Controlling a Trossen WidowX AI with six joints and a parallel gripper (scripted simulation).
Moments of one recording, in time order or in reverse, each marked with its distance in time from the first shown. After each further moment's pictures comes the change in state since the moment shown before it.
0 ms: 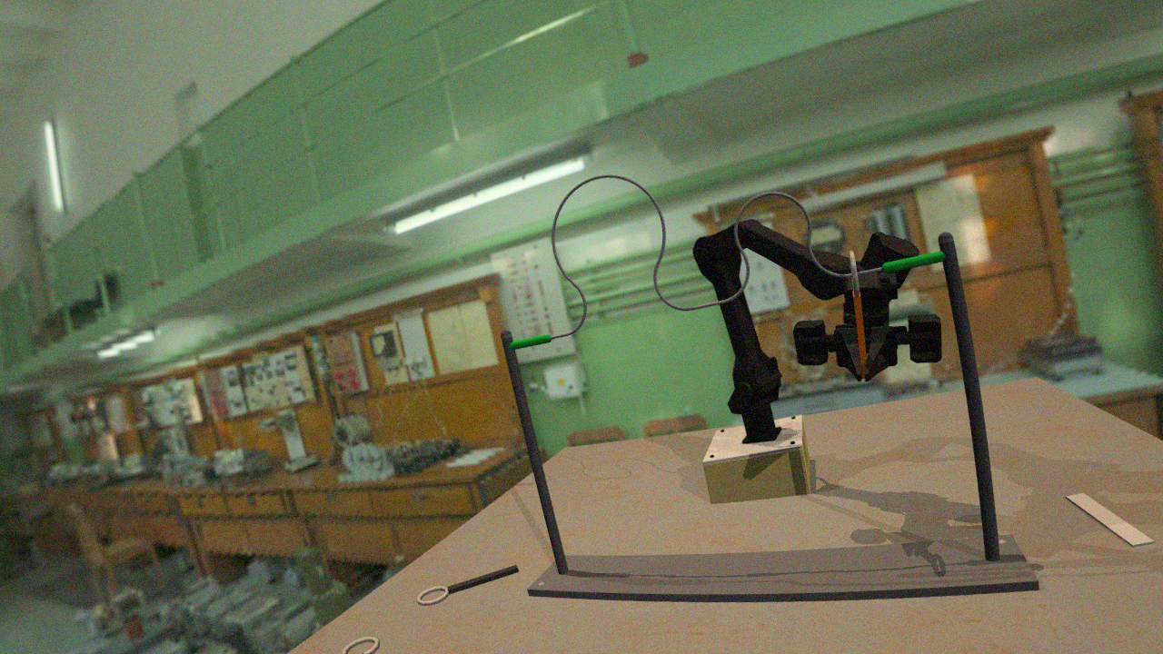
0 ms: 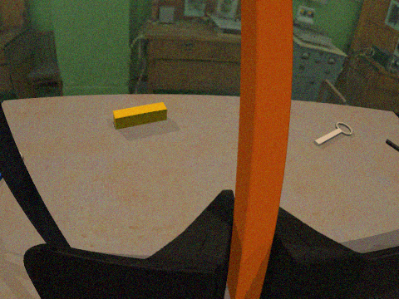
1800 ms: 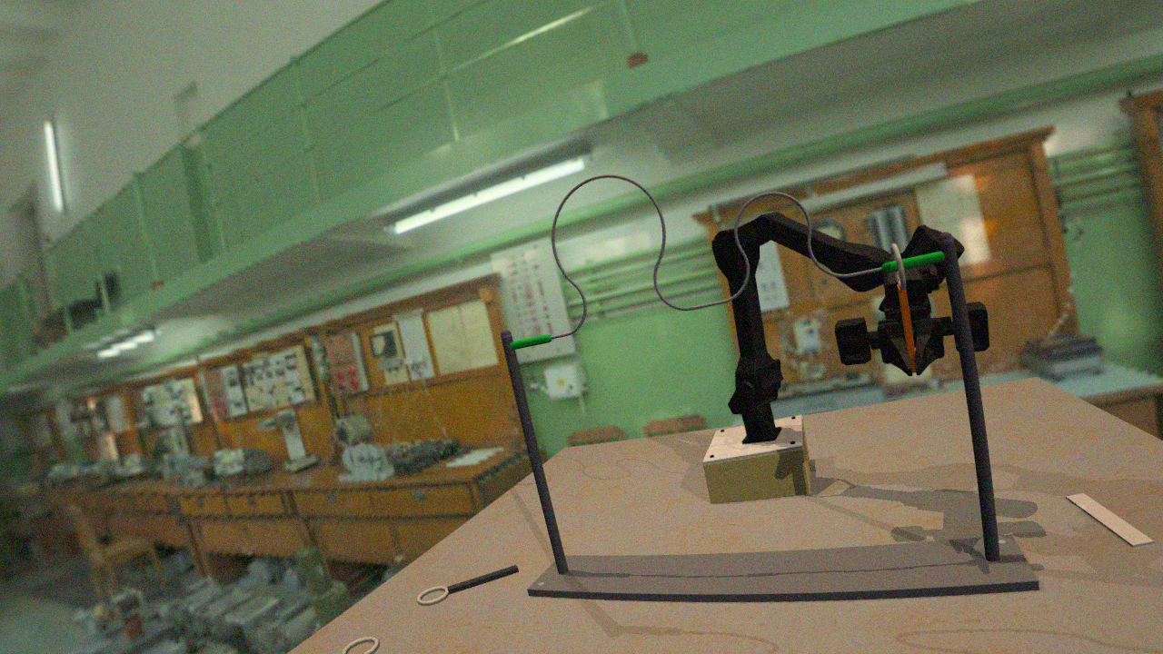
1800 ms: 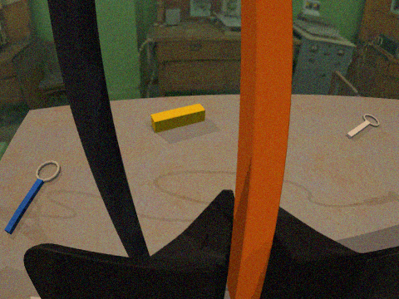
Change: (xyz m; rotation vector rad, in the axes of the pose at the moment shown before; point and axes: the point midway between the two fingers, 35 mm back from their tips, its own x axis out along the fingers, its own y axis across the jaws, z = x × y) arm -0.007 0.057 0.002 0.076 0.005 0.040
